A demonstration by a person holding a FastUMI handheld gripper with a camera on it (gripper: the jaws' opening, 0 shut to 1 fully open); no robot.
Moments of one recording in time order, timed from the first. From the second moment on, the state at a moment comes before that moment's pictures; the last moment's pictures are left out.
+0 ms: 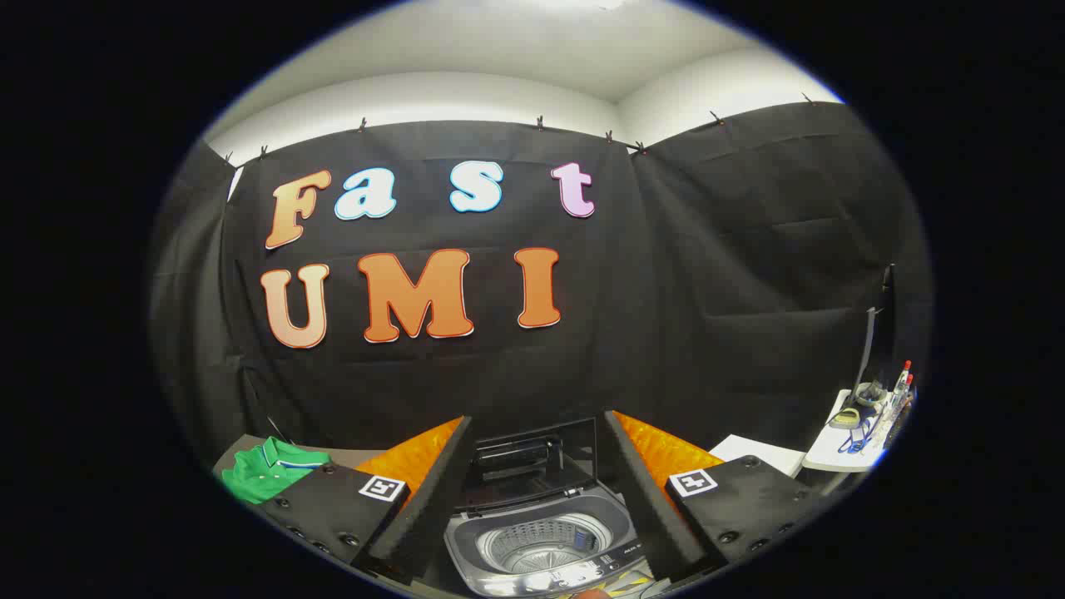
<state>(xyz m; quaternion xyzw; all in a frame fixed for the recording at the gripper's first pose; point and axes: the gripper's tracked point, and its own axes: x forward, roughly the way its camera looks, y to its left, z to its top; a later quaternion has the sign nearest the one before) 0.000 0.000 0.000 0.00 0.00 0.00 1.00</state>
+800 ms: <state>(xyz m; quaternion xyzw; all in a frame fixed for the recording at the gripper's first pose) 0.006 -0.009 -0.005 0.01 0.02 0.00 1.00</state>
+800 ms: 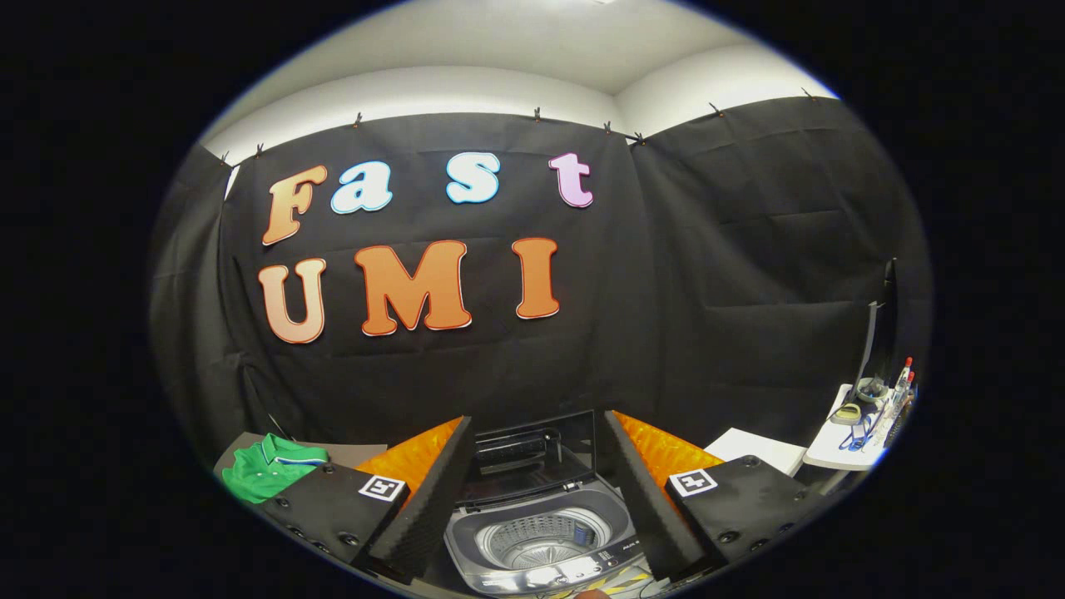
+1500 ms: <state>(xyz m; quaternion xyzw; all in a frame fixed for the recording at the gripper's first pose) 0.018 0.033 -0.018 -0.01 0.04 0.04 1.00</state>
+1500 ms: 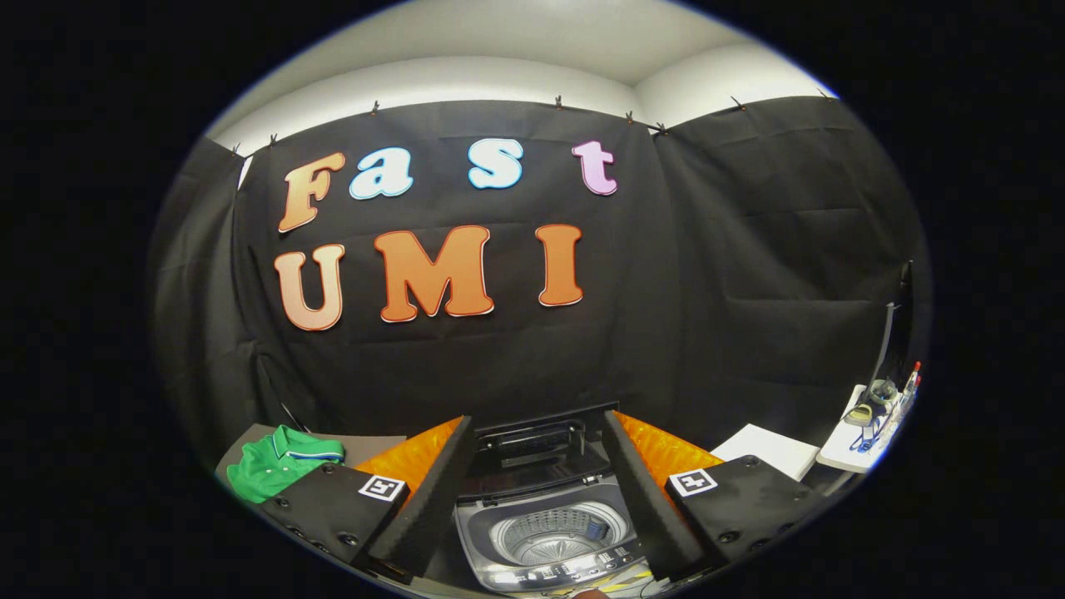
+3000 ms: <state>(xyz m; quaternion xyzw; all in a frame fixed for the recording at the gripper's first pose) -0.034 0.359 -0.198 -0.09 0.23 0.31 0.92</state>
